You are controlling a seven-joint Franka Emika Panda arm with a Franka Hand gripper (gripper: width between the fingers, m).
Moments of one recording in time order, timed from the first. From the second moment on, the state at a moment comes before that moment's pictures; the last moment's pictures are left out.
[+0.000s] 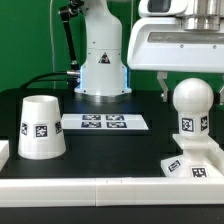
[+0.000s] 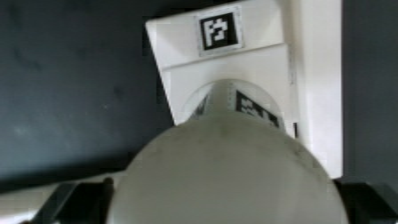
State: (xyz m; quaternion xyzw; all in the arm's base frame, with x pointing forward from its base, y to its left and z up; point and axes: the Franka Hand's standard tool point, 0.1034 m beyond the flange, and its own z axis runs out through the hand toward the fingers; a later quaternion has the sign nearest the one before) arm 0.587 0.094 0.120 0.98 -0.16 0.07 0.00
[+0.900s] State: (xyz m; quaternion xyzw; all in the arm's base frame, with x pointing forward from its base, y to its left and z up) arm 0.589 0.096 0.122 0.93 -0.37 0.04 -0.04
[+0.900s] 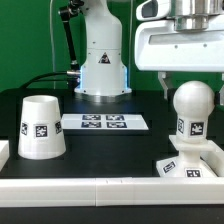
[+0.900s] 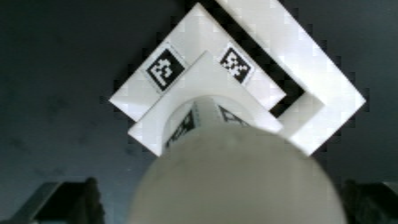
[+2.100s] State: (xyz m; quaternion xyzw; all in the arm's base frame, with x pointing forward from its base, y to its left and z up) arm 0.594 0.080 0.120 0.98 0.18 0.06 0.01
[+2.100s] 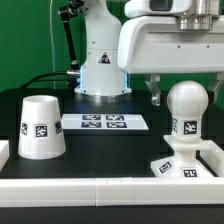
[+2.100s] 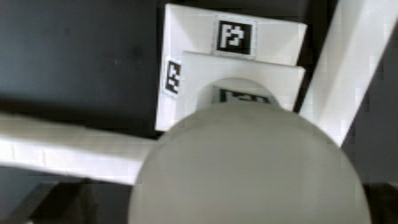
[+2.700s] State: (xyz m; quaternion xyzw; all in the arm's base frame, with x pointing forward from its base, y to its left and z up) arm 0.593 0.080 0.119 0.89 0.45 0.05 0.04
